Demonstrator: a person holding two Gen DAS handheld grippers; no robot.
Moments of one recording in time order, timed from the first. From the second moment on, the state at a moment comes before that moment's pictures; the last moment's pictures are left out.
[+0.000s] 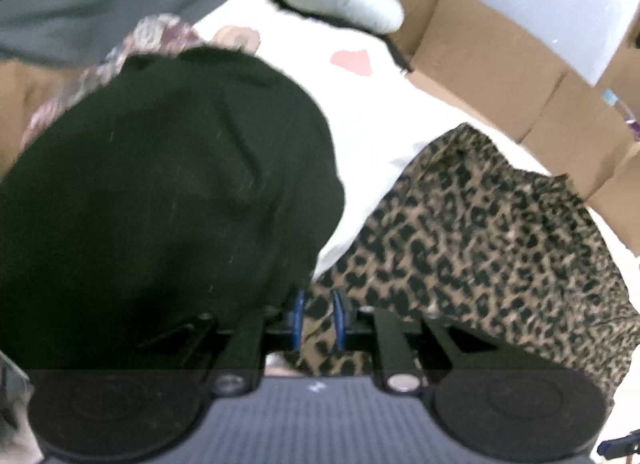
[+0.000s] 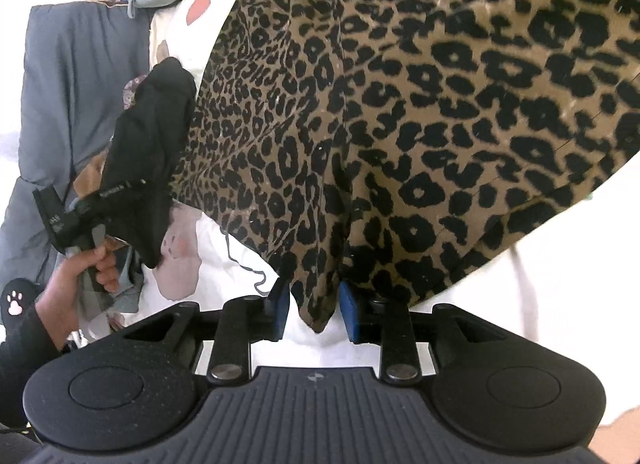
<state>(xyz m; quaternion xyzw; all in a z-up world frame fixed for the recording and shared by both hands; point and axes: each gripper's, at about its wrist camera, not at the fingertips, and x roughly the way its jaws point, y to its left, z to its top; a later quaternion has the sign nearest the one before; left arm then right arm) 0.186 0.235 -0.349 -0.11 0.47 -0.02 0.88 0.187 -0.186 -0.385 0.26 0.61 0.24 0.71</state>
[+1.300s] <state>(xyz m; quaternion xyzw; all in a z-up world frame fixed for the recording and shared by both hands) 0.219 0.172 -0.173 -0.05 0.41 -0.11 0.90 0.226 -0.340 -0.196 0.21 0.45 0.12 0.86</state>
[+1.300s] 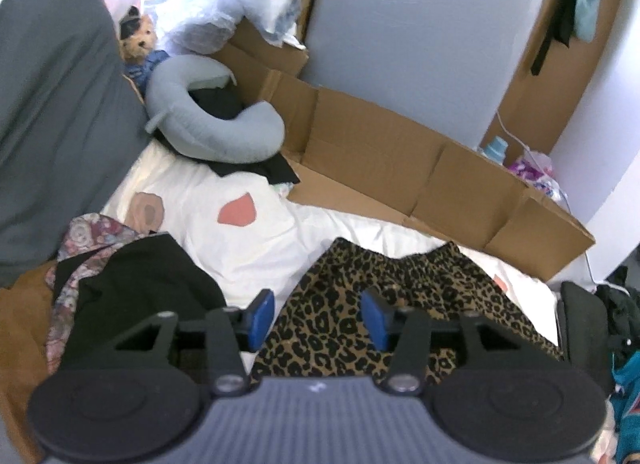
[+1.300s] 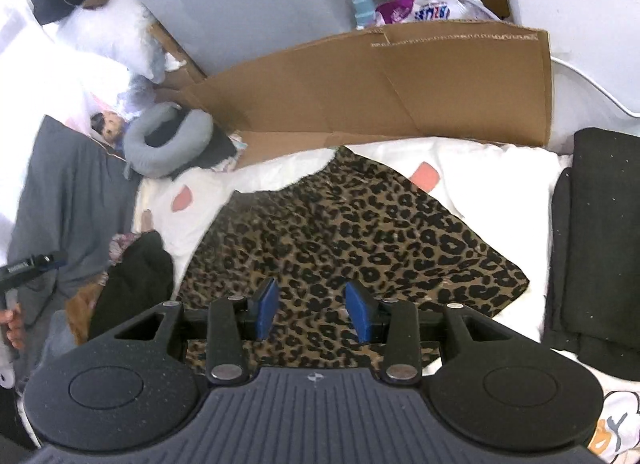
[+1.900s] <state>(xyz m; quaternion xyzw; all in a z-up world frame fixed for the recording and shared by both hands) 0.269 0.124 -0.285 0.00 0.45 -0.14 0.88 0.284 -0.319 -0.267 0.11 0.44 0.09 0.89</state>
